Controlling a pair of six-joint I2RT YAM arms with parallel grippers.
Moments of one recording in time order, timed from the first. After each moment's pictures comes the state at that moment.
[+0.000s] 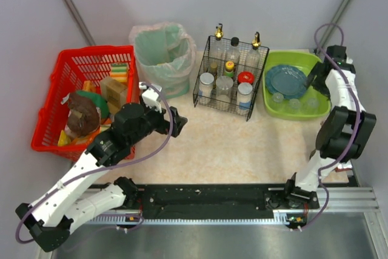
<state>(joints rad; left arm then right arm) -0.71 0.79 0.91 -0.44 -0.04 -0.27 -0.29 1.80 1.52 -0.77 0.26 0.34</state>
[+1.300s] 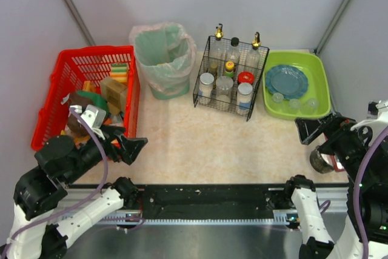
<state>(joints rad) -0.71 0.50 1.29 -1.02 -0.06 -0.32 -0.20 0.60 1.62 -1.26 -0.33 0.38</state>
